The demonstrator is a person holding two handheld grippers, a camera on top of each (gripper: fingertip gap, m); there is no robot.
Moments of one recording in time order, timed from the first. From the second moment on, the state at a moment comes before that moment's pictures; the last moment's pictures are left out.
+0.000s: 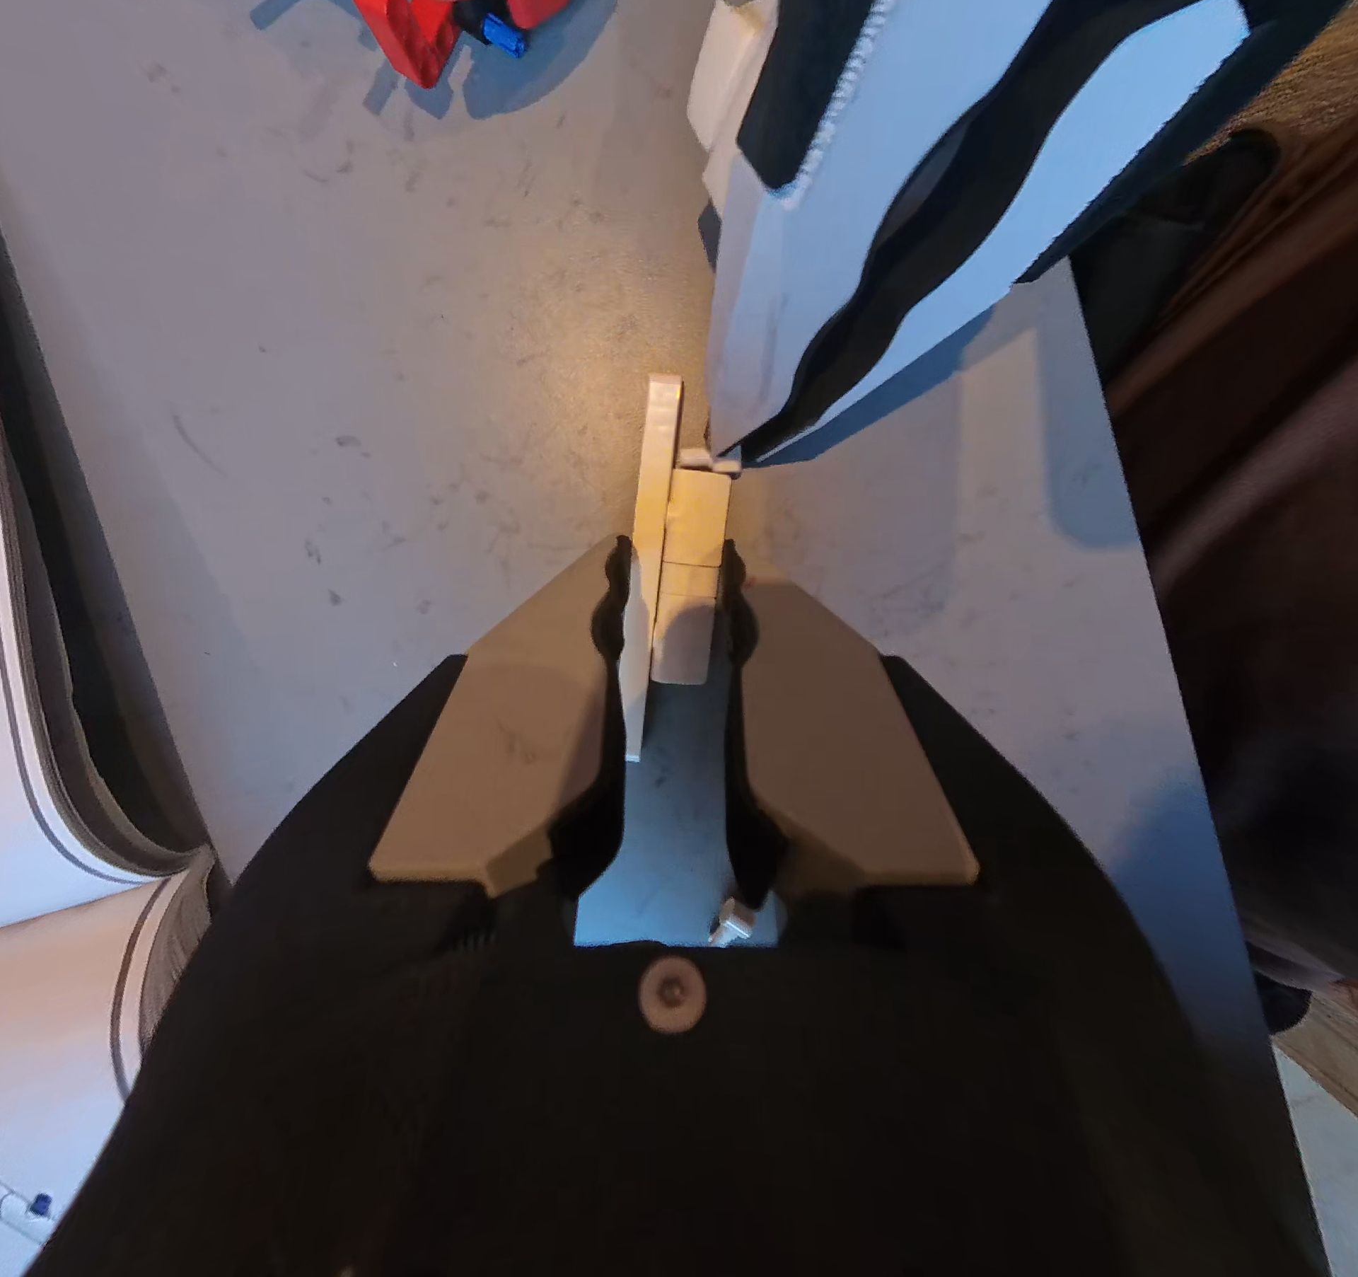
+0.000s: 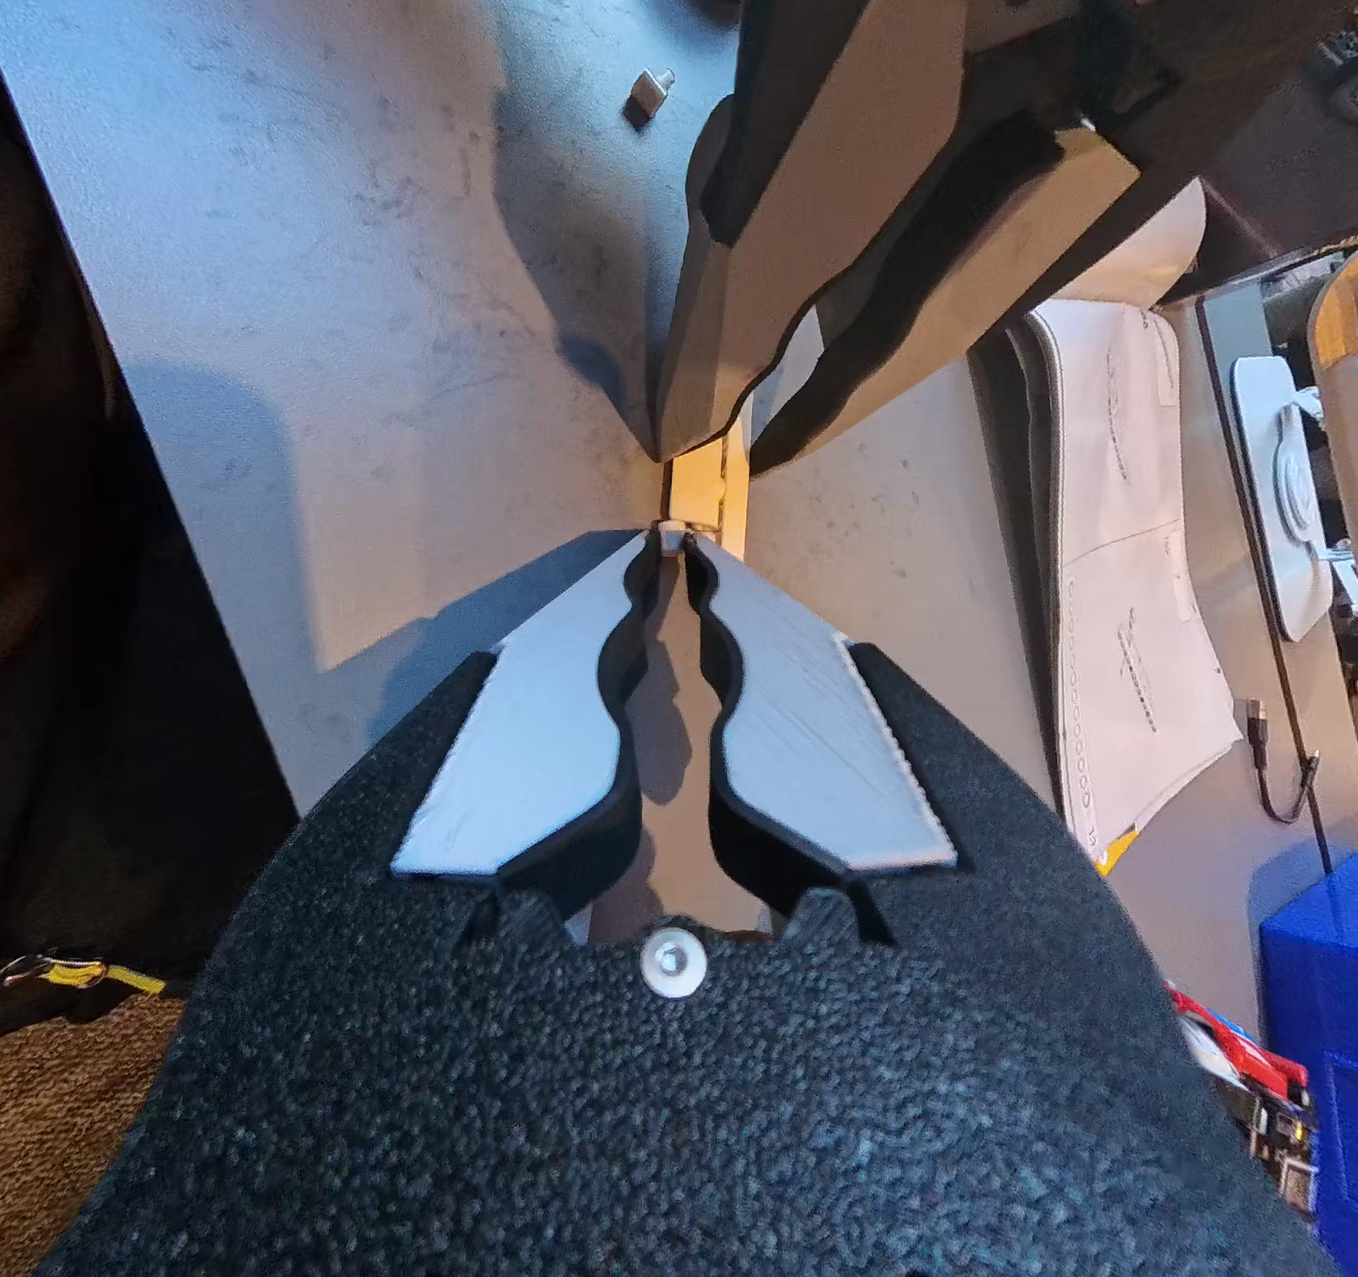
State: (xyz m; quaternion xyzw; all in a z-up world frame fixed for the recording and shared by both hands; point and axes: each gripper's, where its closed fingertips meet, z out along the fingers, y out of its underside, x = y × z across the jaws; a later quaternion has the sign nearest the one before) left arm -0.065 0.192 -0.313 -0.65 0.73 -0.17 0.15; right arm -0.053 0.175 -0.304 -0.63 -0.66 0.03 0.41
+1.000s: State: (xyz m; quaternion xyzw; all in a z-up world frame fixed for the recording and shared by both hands) left arm -0.063 0.206 -0.311 -0.64 0.73 -0.18 0.14; right arm -0.049 0.180 -0.304 -0.58 -0.69 -0.15 0.41
